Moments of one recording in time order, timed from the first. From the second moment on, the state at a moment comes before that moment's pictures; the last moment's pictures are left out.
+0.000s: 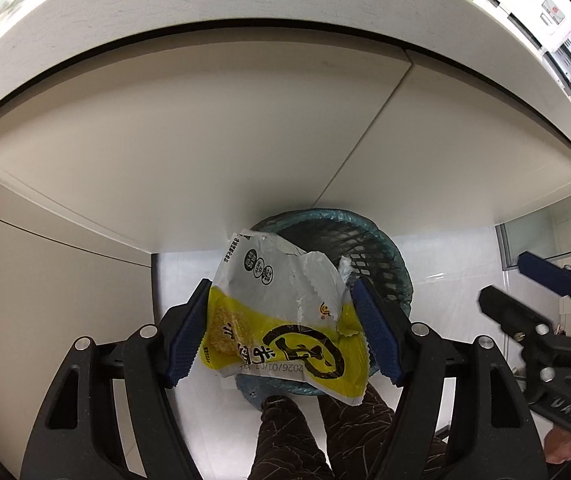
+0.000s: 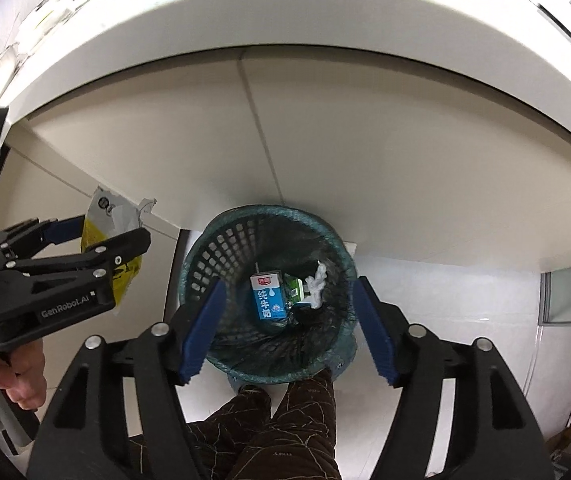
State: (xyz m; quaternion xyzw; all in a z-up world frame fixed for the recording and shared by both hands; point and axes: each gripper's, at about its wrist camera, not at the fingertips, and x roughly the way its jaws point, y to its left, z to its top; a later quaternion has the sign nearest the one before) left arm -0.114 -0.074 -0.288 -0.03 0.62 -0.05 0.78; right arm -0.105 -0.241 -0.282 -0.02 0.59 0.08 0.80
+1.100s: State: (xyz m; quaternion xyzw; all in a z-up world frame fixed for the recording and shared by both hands) left arm -0.120 -0.104 -0.301 -0.02 0.63 -0.09 0.77; right arm -0.121 -0.279 -0.267 0.00 0.58 0.04 0.81
